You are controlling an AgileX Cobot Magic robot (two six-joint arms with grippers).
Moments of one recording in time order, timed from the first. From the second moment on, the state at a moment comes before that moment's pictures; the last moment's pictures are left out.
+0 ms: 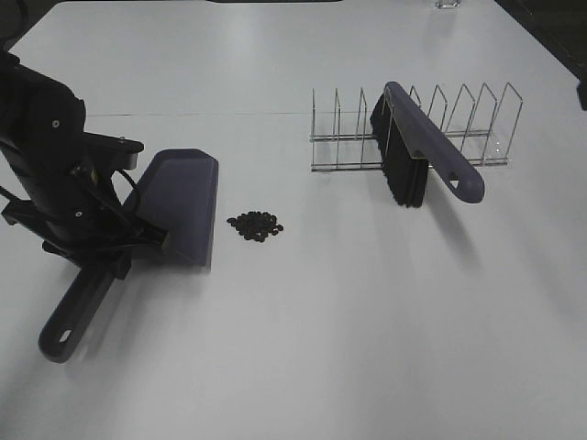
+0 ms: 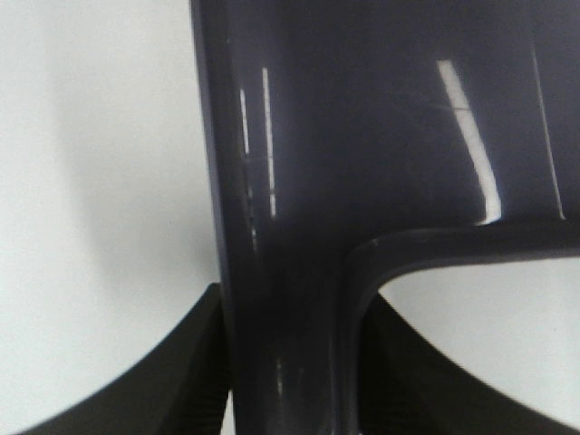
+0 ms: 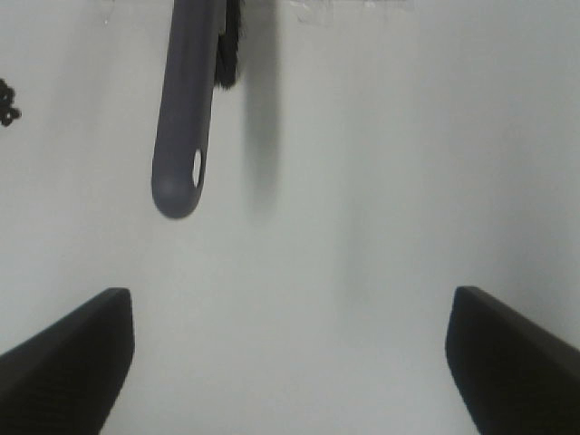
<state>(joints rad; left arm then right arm) -0.42 1.95 -1.09 0.12 0.67 -0.31 0.07 1.30 -1.17 0.02 1.06 0.02</state>
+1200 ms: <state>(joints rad) -0.42 1.95 -1.09 0.13 0.65 -0.32 0.11 2.39 -2.12 0.23 1.22 -0.03</state>
